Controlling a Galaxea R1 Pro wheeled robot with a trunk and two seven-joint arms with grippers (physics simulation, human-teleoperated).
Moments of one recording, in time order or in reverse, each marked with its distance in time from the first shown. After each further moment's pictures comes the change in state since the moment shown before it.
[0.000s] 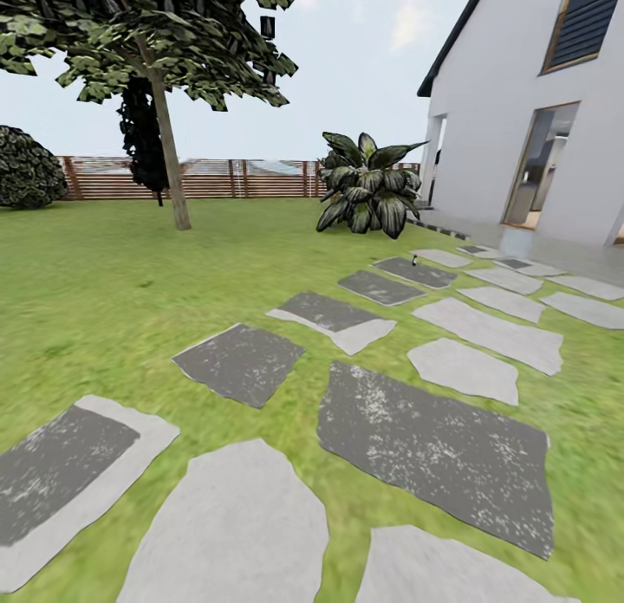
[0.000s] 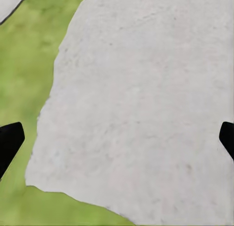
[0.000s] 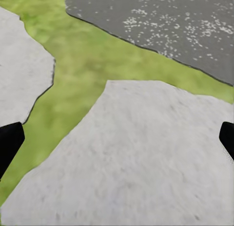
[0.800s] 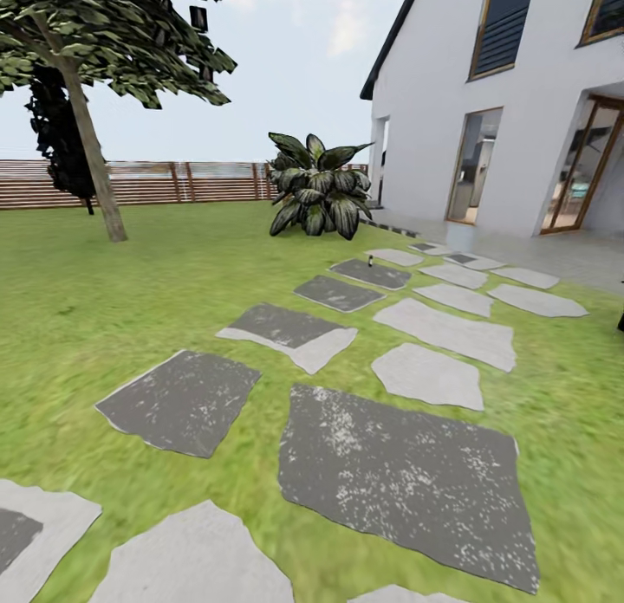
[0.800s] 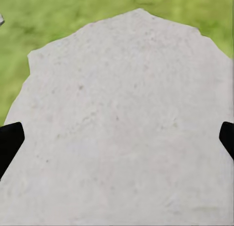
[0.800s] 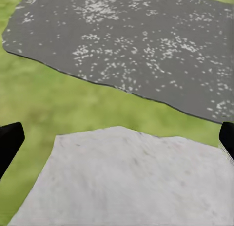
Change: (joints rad) left arm 0.000 0.000 0.000 0.000 0.000 0.000 0.000; right arm 0.000 0.000 0.000 0.000 0.000 0.000 0.000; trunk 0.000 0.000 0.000
